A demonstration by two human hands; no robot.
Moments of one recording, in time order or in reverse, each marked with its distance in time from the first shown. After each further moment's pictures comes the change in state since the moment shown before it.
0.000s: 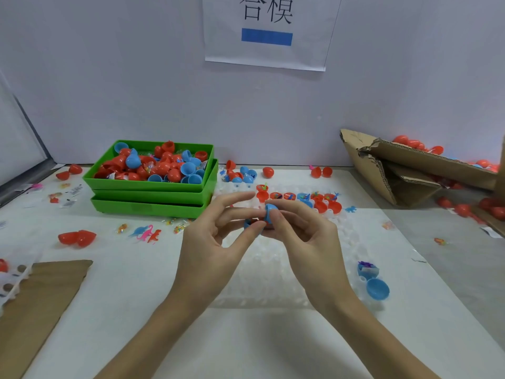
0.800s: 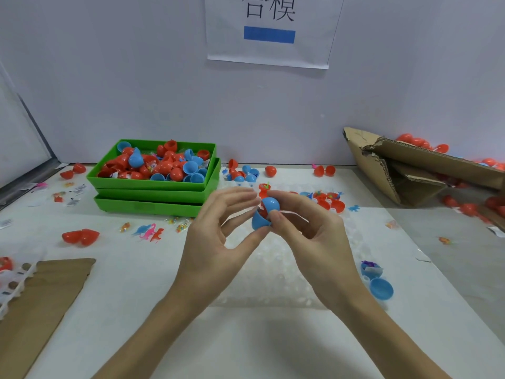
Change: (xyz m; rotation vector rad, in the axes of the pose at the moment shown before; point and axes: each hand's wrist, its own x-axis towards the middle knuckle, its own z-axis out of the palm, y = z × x) left_hand 0.003 -0.003 -0.003 0.071 -0.048 0.080; right_hand 0.004 -0.009 -0.005 -0.093 -0.063 -0.018
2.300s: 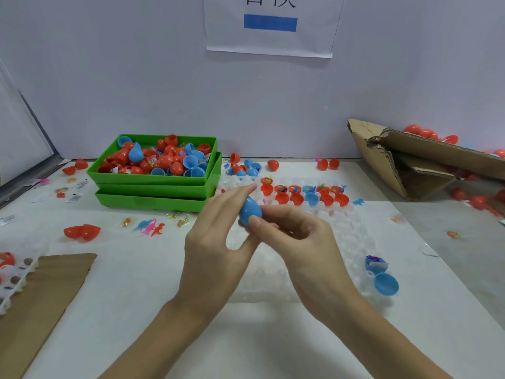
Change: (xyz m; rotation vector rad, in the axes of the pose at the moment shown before) left_hand -0.011 0.000 0.009 0.569 0.150 0.254; right_hand -0.014 -0.003 0.014 0.284 -0.067 0.213
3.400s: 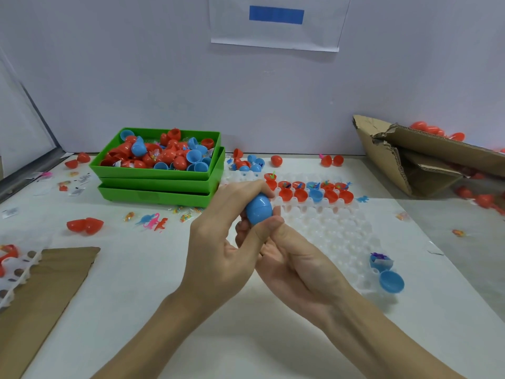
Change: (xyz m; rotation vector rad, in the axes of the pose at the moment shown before) left_hand 0.008 0.013 -0.010 -0.366 -0.050 -0.043; right_hand 0.003 0.016 0.008 0.760 -0.371 0.360
